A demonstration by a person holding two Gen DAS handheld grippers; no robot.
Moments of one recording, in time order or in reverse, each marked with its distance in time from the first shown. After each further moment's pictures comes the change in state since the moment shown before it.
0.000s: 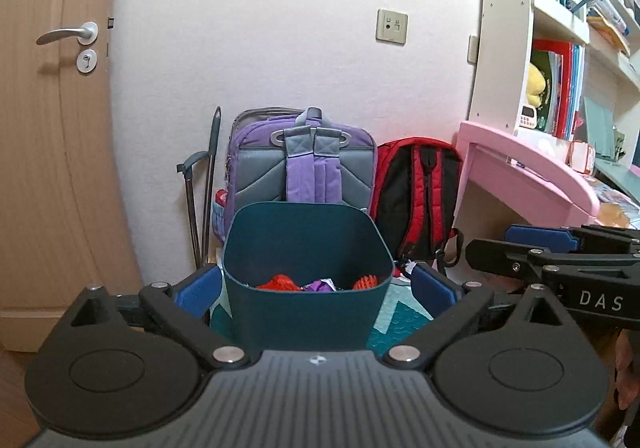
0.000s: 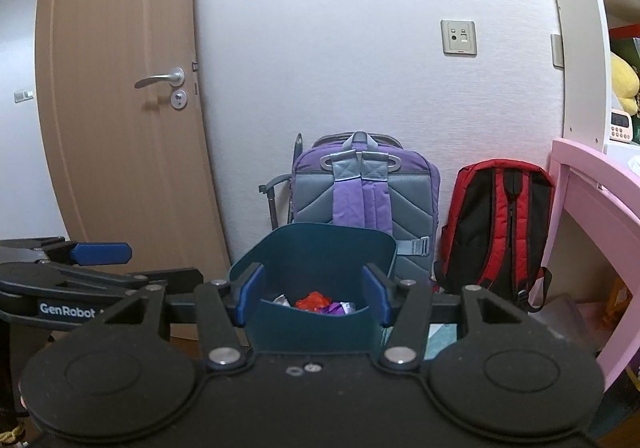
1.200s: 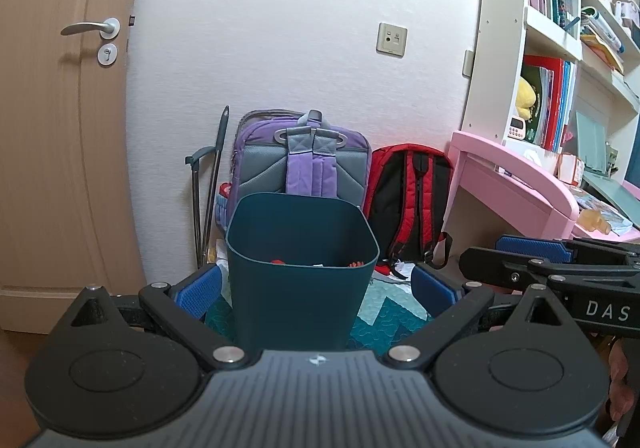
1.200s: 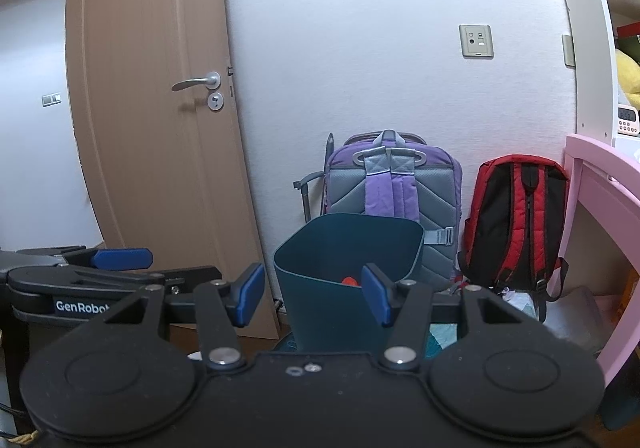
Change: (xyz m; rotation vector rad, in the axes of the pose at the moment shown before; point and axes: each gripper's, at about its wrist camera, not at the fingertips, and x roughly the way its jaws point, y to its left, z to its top) left arm -0.046 0.000 -0.022 -0.047 -0.023 -0.007; right arm -0.038 0.015 -0.016 -0.002 -0.005 0.070
